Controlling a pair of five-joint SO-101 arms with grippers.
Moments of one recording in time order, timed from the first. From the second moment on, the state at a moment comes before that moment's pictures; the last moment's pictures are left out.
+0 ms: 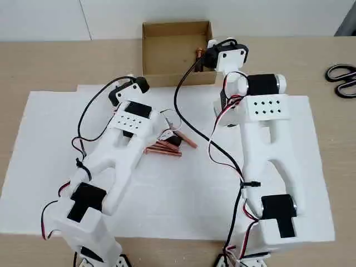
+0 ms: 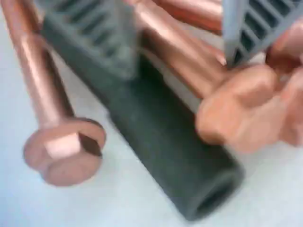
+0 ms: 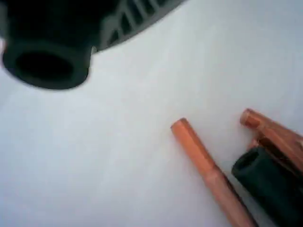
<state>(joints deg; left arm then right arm) 15.6 14.1 10.4 67.3 51.7 -8.7 2.7 -10.4 87.6 10.7</state>
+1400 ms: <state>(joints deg) -1.9 20.6 -16.6 90.7 -9.6 -8.7 2.7 -10.4 87.6 10.7</state>
